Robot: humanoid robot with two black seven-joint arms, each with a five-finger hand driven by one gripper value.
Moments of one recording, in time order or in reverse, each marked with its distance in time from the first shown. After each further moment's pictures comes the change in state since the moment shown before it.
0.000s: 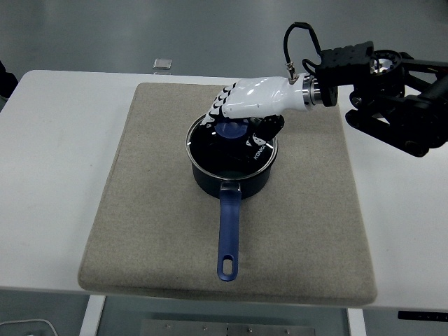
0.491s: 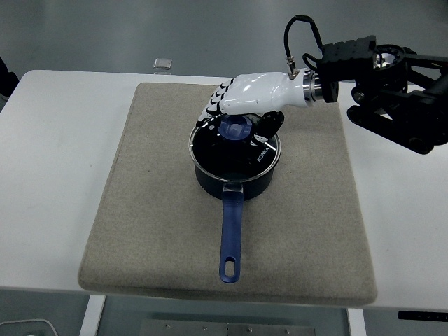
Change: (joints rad) left arm 0.000 0.000 0.000 0.000 0.000 0.000 0.000; right arm 0.010 -0.017 0.029 0.029 0.001 0.008 0.000
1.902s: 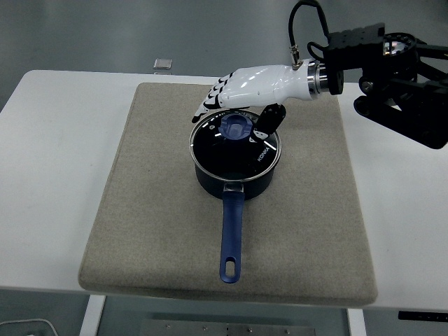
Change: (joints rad) left arm 0.000 0.000 0.000 0.000 0.000 0.000 0.000; right arm 0.015 -0.041 0.059 0.067 0.017 0.071 0.000
